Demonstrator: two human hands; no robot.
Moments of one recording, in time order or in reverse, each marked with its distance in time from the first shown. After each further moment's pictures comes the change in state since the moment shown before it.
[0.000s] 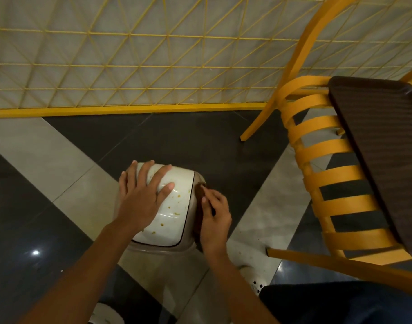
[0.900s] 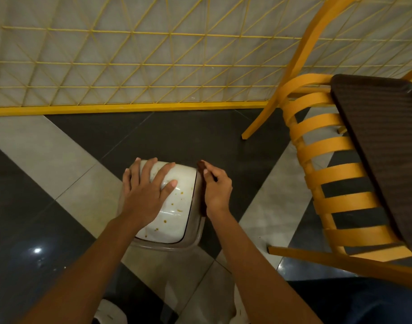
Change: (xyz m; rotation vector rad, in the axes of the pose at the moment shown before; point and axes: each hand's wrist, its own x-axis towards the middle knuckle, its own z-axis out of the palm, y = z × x) left_hand 0.001 0.002 -0.002 0.036 -0.025 0.009; right_hand 0.054 -0.026 0.018 0.043 -0.015 0.148
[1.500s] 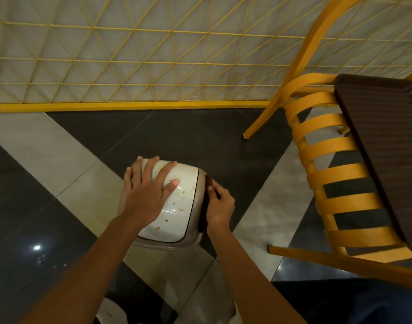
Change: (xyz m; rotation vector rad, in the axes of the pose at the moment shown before) left_hand -0.001 0.000 0.001 -0.003 0.023 0.002; right_hand -0.015 0.041 -0.002 0.043 0.087 0.156
